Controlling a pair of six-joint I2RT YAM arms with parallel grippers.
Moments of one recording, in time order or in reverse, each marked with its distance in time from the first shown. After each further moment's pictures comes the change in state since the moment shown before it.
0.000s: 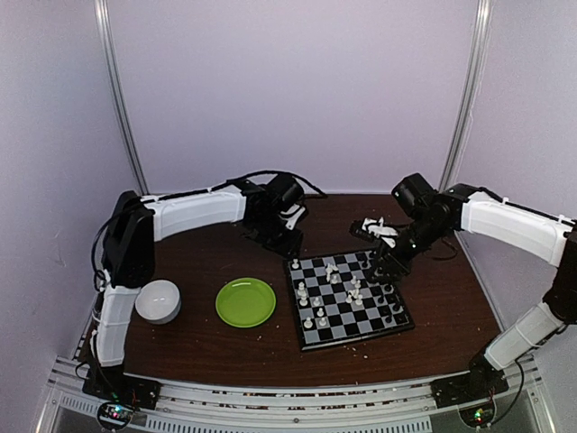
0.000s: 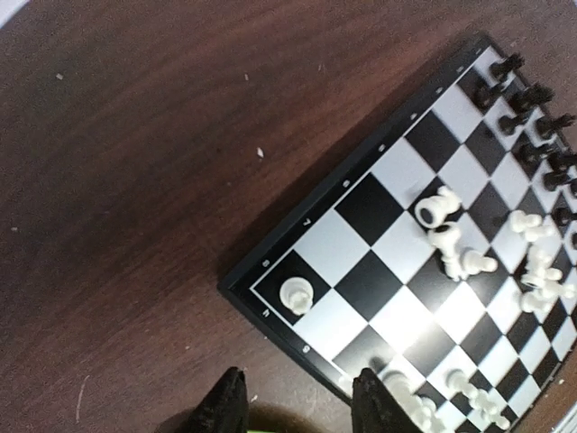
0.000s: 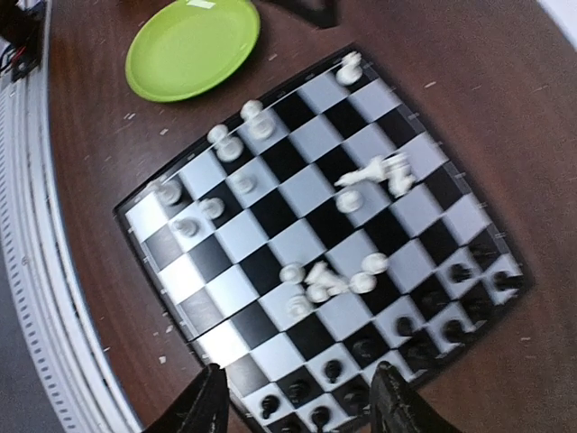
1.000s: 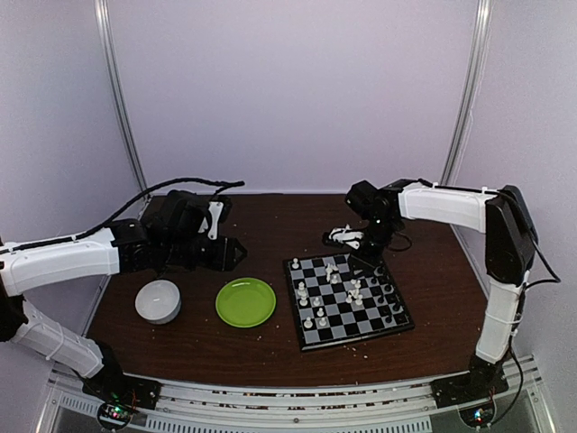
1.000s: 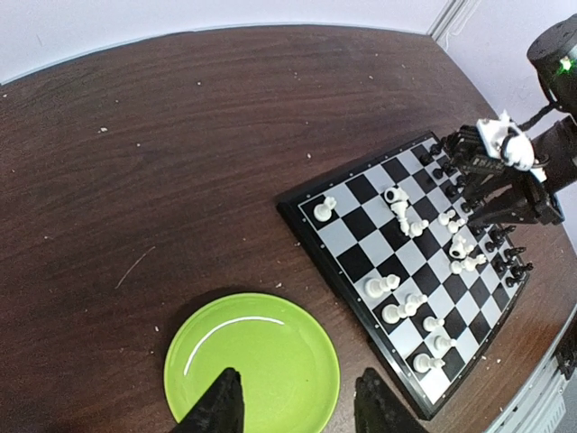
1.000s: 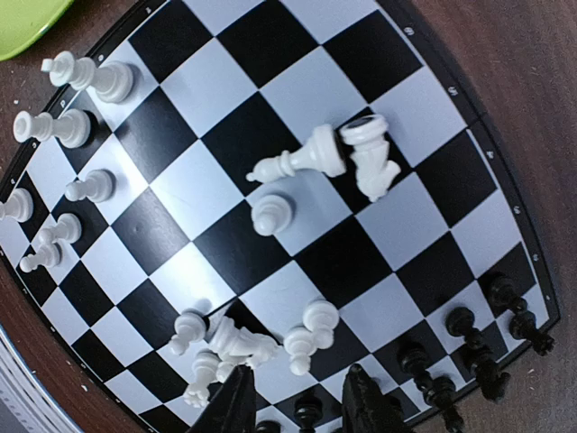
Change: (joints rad) left arm -0.025 -0.916 -0.972 0.479 -0.129 -0.249; right arm 0.058 0.444 0.319 -0.081 0.268 0.021
